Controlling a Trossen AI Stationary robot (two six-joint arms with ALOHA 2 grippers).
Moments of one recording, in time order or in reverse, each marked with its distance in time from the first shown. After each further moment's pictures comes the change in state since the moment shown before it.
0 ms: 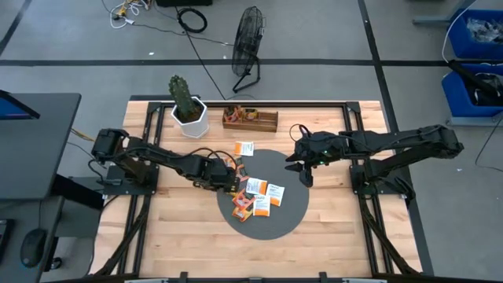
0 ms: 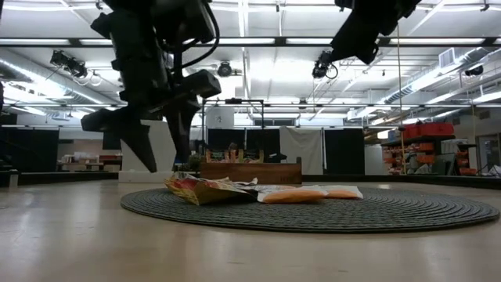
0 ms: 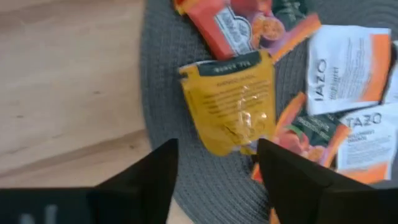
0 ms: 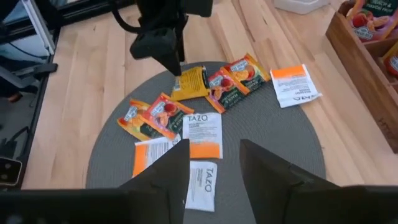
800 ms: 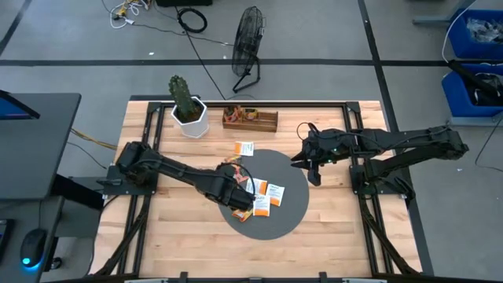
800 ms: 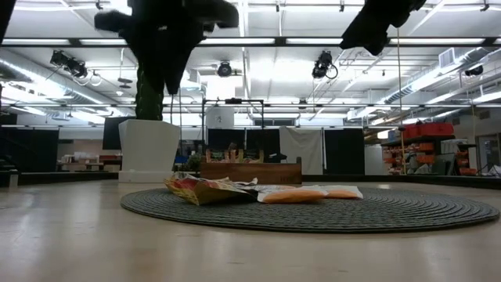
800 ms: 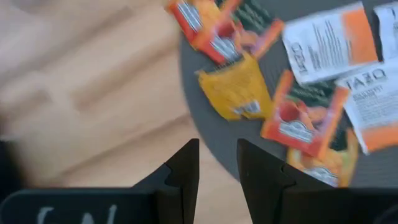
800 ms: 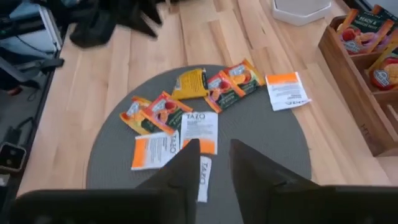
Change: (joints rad) left arm -0.180 0.271 0.705 -0.846 -0.251 0.046; right arm 0.000 -0.086 0.000 -0.054 0.002 -0.053
